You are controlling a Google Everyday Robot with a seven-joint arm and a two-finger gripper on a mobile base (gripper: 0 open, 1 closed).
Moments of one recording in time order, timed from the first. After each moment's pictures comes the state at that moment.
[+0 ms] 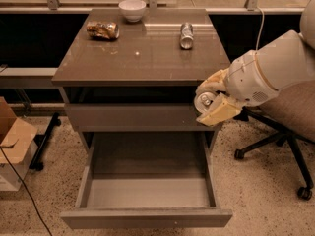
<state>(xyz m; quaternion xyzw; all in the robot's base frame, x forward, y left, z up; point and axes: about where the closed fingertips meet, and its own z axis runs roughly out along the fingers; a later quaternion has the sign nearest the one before) 0.487 -0.121 0.893 -0.66 0.67 0.11 0.32</state>
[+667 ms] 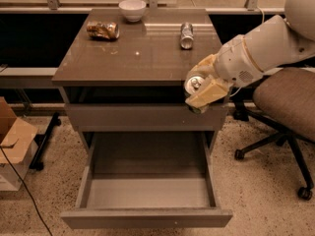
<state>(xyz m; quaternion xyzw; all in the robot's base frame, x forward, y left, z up) 0.529 -0.105 0.906 -0.64 0.67 0.15 0.33</state>
